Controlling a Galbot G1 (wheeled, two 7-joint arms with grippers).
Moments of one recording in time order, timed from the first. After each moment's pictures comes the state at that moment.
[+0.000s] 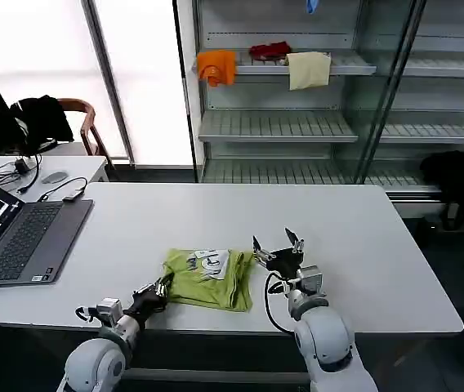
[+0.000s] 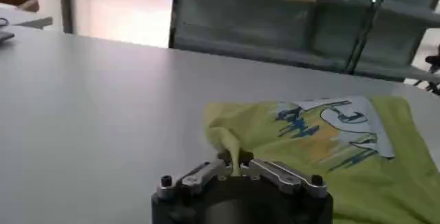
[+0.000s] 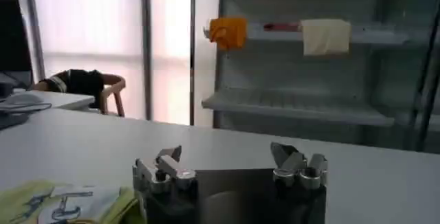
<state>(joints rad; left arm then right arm) 1.27 -1.22 -0.47 -1.87 -0.44 0.45 0.06 -1.09 1.51 0.32 1.94 0.01 -0.45 -0.03</state>
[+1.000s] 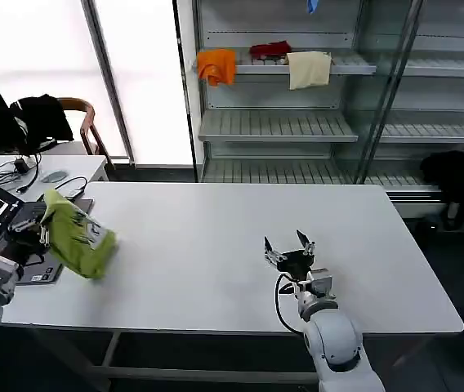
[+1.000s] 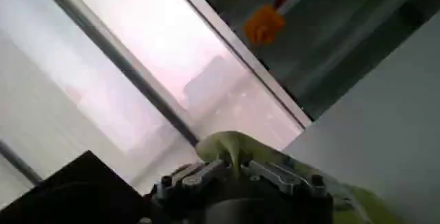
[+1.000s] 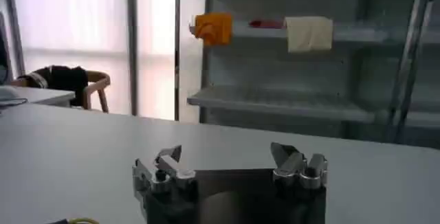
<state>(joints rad) 1.17 -0.86 -0.85 -1.79 0.08 0.17 0.30 -1.10 1.48 0.36 1.90 0.03 -0.40 -0.03</state>
